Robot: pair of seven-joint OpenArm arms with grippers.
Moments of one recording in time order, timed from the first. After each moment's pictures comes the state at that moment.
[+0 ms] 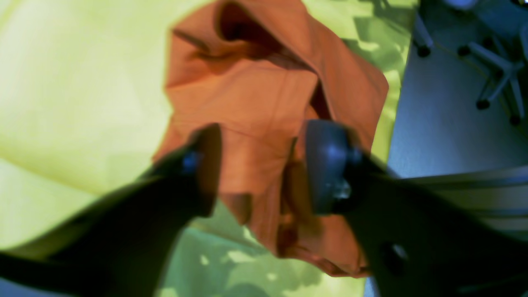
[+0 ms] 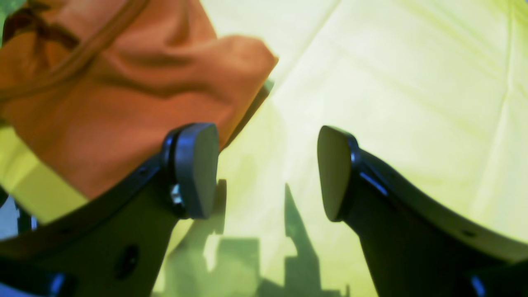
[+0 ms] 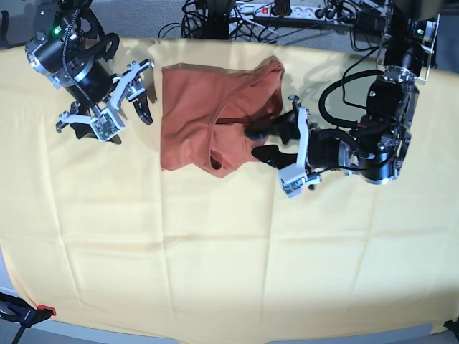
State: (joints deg) left arm -13.1 -28.4 18.9 100.8 -66.3 -43.9 70.5; right arm -23.5 10.6 11.1 132.9 17.6 34.4 -54.9
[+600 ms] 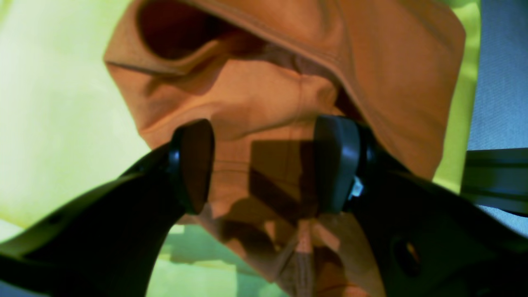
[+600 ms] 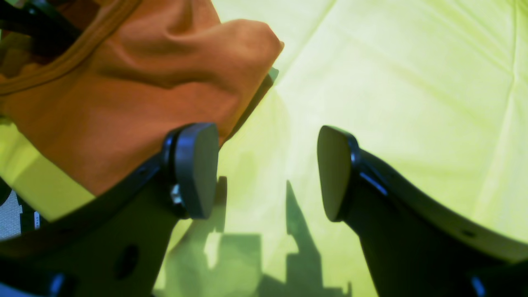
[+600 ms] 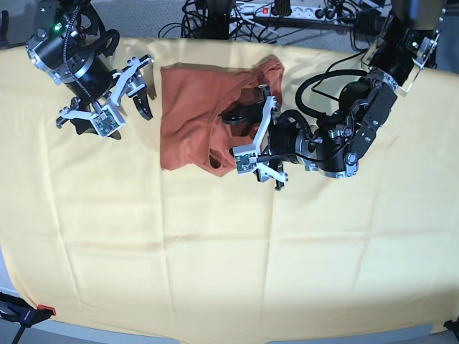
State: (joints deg) left arm -17.7 -27.4 35.0 100.8 -43.8 -43.9 58.5; right arm -24.0 10.5 11.3 132.9 17.4 34.4 -54.9
